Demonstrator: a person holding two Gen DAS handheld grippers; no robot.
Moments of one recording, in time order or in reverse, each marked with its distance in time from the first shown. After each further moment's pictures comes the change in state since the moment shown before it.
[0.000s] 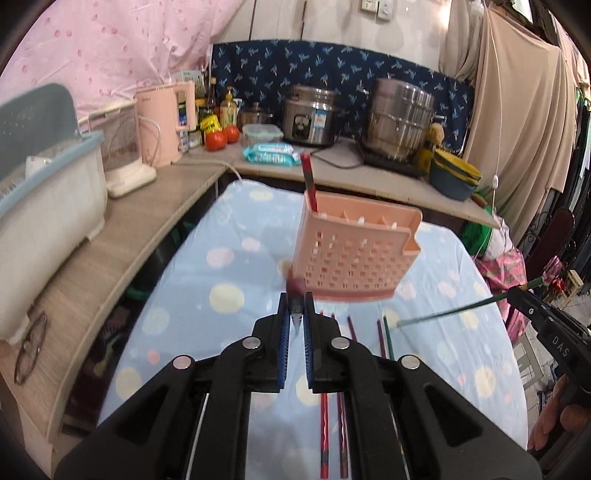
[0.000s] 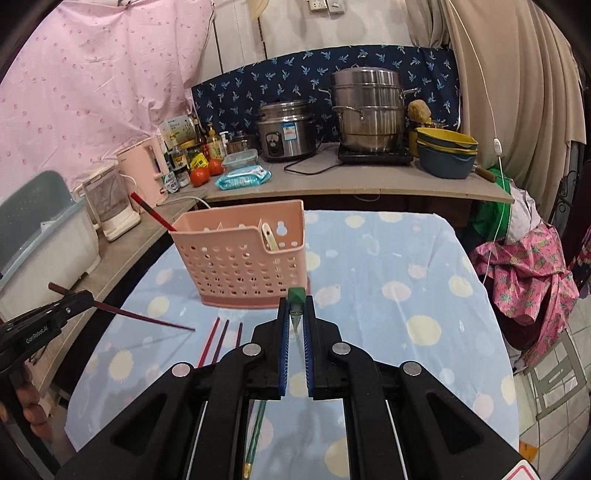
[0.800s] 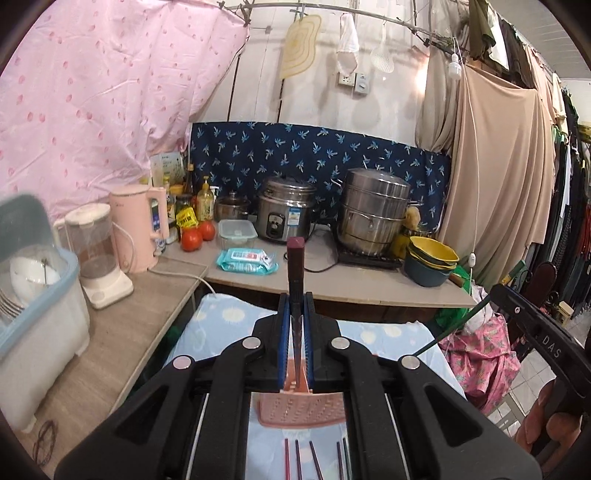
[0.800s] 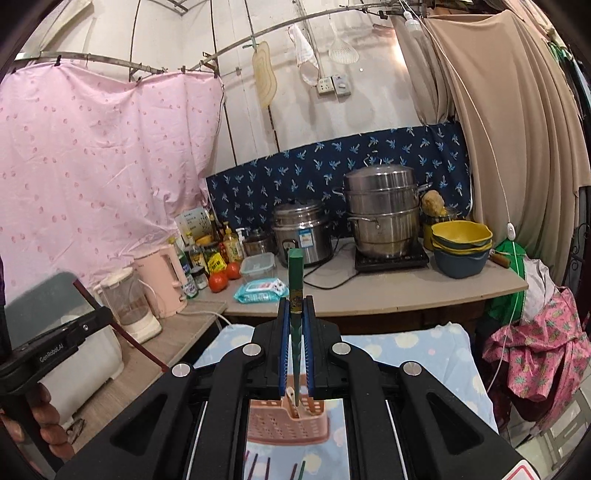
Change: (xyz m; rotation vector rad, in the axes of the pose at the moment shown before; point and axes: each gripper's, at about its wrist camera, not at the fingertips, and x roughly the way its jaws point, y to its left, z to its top) left arm -0.031 -0.039 0.141 0.021 -0.268 -0.059; right arm -0.025 0.006 0.146 0.038 -0.301 0.097
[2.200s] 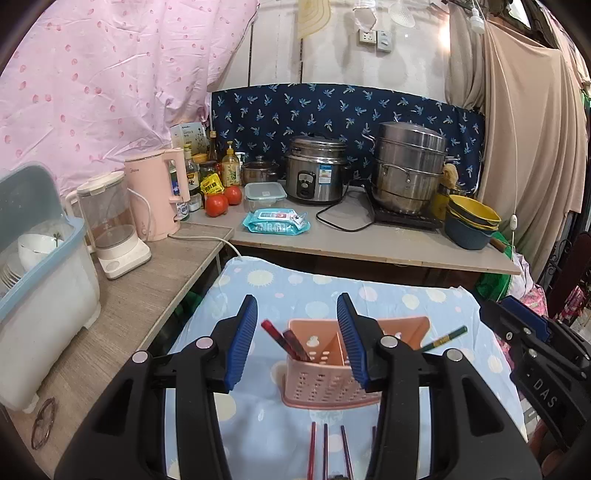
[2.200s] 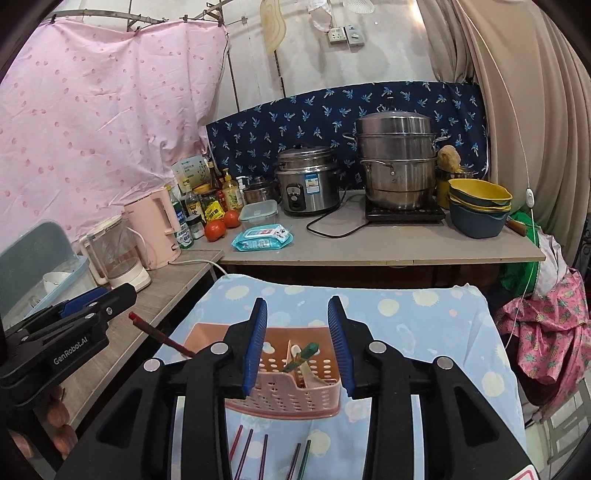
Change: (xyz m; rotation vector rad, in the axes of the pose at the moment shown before) left arm 0.053 -0.002 -0.057 0.032 0.123 0.137; right arm 0.055 0.013 -0.069 -0.050 0.187 -0.026
